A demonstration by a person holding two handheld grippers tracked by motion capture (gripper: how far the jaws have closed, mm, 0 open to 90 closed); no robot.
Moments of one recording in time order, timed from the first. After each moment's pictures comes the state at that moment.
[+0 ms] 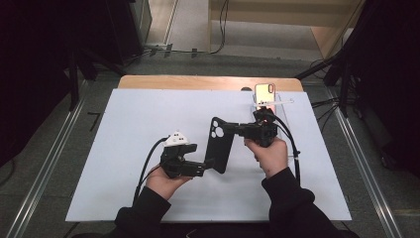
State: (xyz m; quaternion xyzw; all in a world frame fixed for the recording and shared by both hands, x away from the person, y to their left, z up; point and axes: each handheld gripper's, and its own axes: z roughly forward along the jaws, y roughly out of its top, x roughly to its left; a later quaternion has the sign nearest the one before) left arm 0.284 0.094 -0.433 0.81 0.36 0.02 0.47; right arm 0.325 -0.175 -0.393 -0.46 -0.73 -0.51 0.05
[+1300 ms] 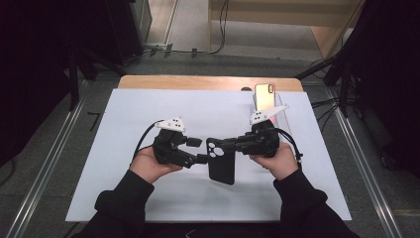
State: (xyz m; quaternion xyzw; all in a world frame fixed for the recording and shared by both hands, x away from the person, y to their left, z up) left arm 0.316 0.107 -0.396 0.86 0.21 -0.06 0.46; right arm 0.303 -0.175 -0.389 -0.27 -0.82 -0.50 0.07
